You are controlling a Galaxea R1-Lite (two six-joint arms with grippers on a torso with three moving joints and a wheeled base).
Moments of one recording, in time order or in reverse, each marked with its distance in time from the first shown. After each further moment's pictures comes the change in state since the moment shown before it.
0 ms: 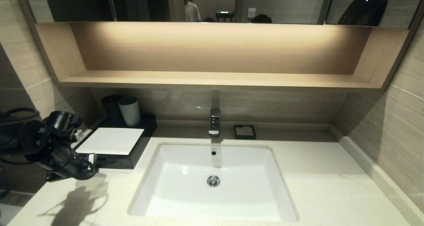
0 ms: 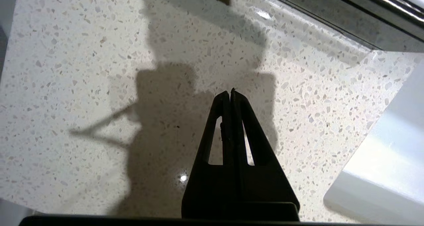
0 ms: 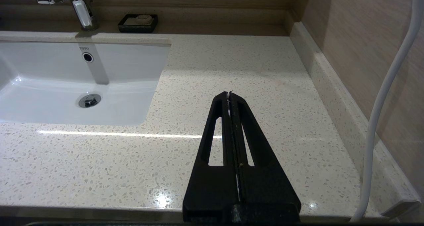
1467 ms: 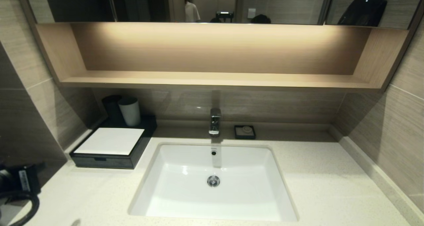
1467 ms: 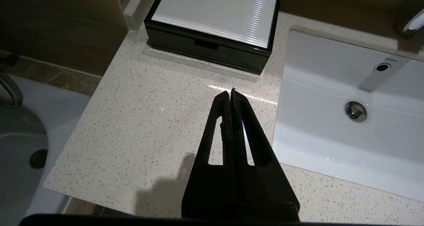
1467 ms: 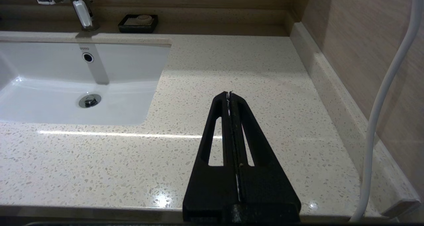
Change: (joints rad) left arm -0.082 -0.905 0.503 -0.280 0.002 0.079; right arm 0.000 0.000 0.000 0.000 0.000 0.000
